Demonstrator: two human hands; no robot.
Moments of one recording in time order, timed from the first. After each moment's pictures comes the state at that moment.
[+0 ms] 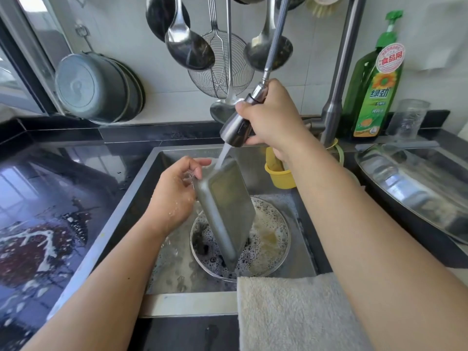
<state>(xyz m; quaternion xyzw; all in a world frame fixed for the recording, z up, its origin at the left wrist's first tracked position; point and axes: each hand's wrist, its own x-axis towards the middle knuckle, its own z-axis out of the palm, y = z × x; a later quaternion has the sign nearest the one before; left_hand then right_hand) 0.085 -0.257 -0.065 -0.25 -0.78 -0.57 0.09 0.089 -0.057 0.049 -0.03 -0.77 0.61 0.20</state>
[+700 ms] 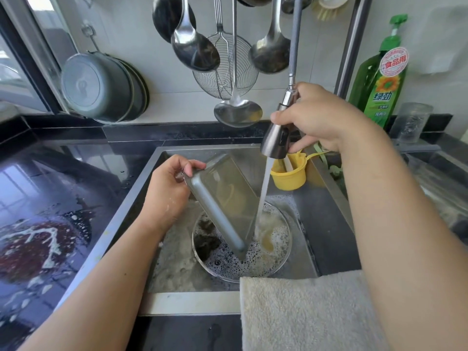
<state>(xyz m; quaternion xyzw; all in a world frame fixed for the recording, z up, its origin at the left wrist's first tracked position) 0.073 -0.266 -0.067 -0.19 -0.74 -0.64 0.11 0.113 -0.004 0.069 -0.06 -0.85 0.51 0.10</state>
